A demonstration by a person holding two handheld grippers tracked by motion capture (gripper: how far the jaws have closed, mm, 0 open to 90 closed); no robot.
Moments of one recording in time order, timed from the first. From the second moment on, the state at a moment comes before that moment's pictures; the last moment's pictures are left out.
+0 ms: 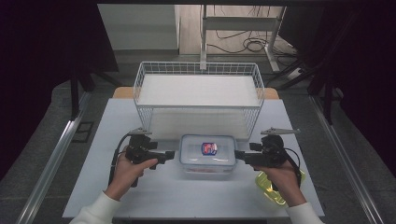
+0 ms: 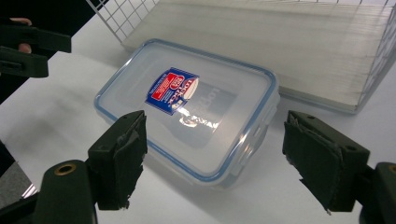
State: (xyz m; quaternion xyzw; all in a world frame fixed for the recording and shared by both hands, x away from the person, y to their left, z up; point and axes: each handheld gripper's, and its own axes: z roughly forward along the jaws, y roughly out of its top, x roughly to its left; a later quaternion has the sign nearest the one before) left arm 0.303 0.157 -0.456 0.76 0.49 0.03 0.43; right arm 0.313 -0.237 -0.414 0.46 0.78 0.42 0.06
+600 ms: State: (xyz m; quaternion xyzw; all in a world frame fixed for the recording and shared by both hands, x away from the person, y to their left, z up) left arm 0.347 0.123 -0.495 0.74 0.51 -0.08 0.42; right arm 0.321 -0.234 -0.422 0.46 0.79 0.41 0.06
